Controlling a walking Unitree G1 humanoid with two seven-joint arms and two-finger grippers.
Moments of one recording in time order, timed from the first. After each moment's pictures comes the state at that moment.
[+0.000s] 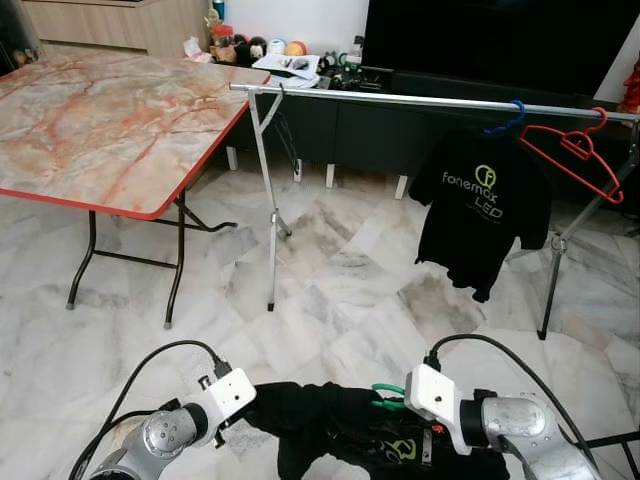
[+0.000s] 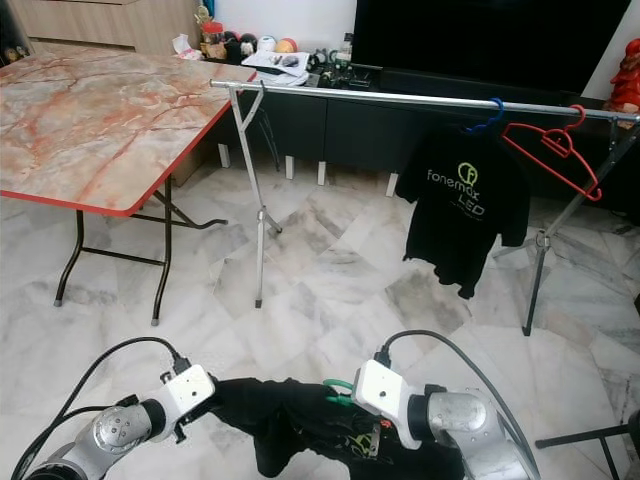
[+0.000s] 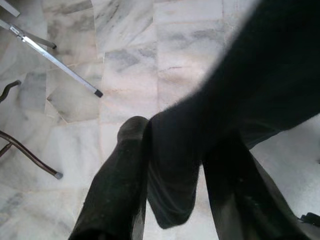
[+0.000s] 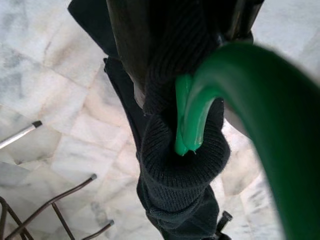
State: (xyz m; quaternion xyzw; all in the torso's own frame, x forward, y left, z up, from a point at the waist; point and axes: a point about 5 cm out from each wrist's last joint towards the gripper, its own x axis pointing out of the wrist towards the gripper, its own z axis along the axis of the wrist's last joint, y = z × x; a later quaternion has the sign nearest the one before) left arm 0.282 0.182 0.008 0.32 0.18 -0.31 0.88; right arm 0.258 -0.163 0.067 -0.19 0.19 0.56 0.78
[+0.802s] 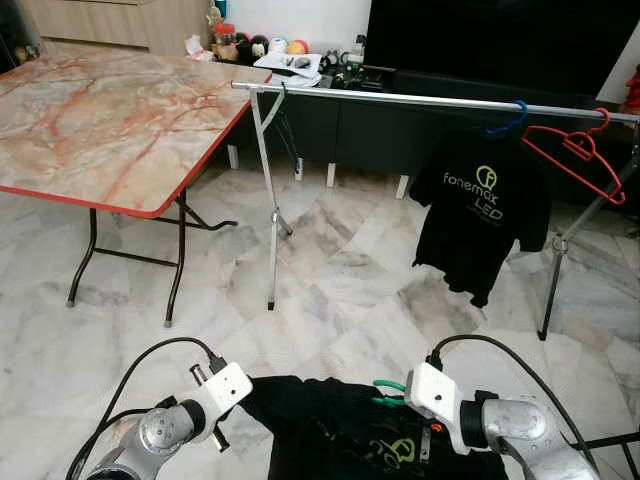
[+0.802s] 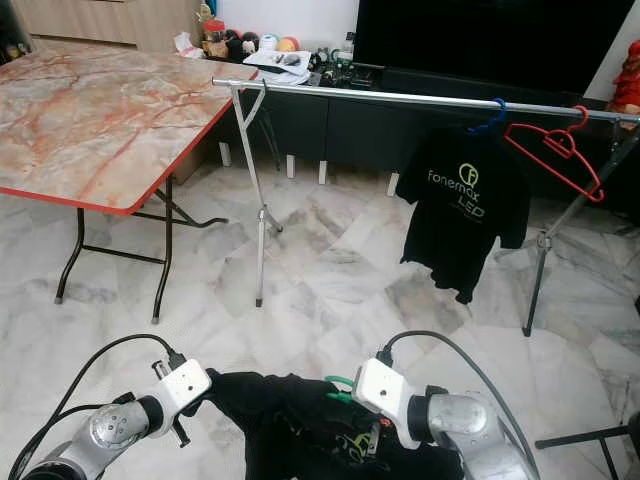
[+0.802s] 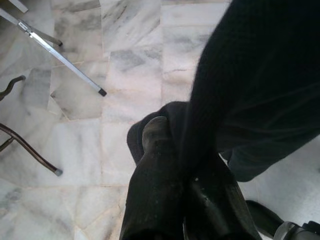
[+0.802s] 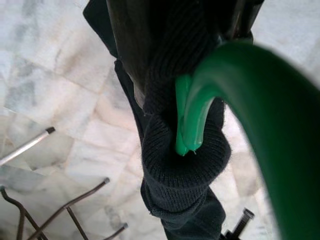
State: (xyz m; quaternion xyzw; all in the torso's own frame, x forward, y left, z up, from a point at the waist) left arm 0.285 0.188 0.011 0.31 0.18 -0.30 0.89; right arm 0.262 -0.166 0.067 -0.20 0.19 0.54 0.80
